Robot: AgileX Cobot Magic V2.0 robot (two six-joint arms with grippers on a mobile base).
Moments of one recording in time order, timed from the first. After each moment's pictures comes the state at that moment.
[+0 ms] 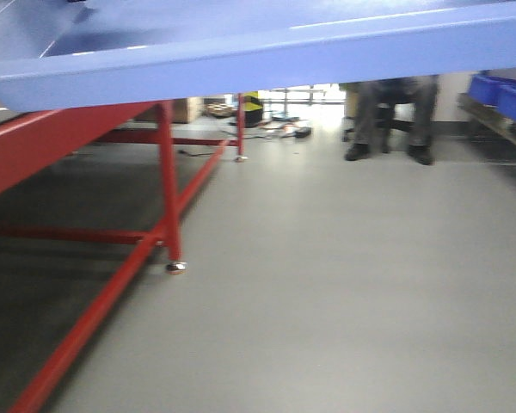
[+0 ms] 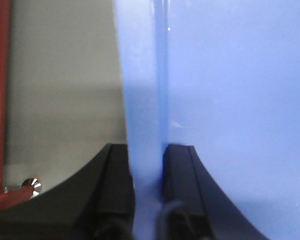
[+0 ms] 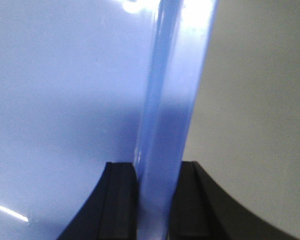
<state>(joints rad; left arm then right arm) -0.65 1.45 -1.51 0.12 1.20 -0.46 0.42 1.25 -1.39 -0.12 1.23 0.39</state>
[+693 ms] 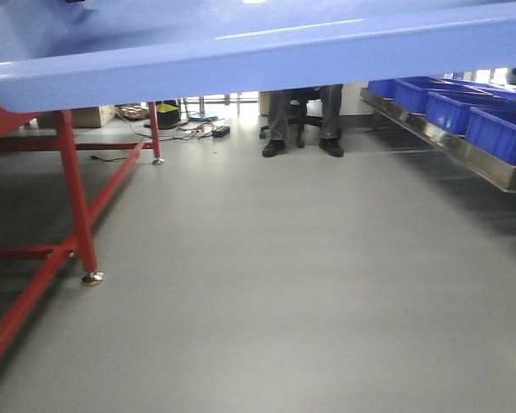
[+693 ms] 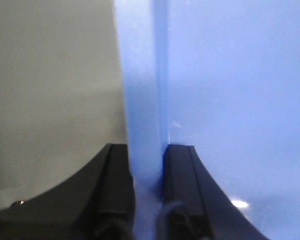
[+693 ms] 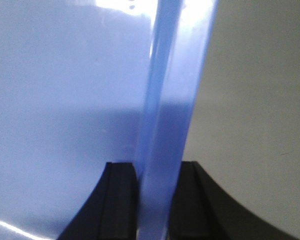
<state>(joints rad) -0.65 1.45 -1.51 0.12 1.21 -0.46 0.42 1.25 -1.39 -0.12 1.23 0.39</state>
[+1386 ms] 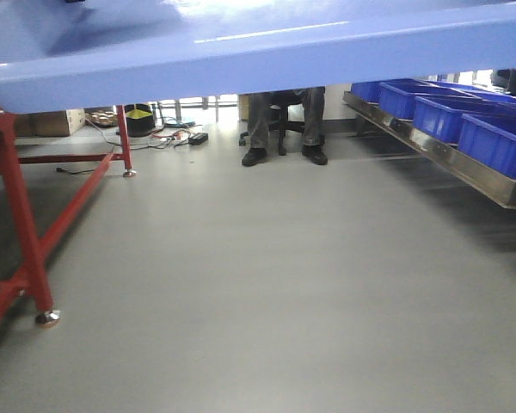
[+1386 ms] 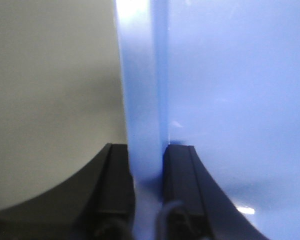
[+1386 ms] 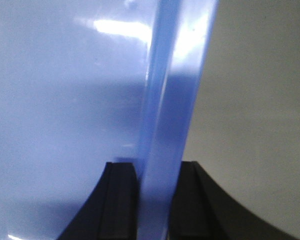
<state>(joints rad) -0.65 1.45 -1.51 0.12 1.21 -0.46 0.42 1.25 -1.39 -0.12 1.23 0.39</state>
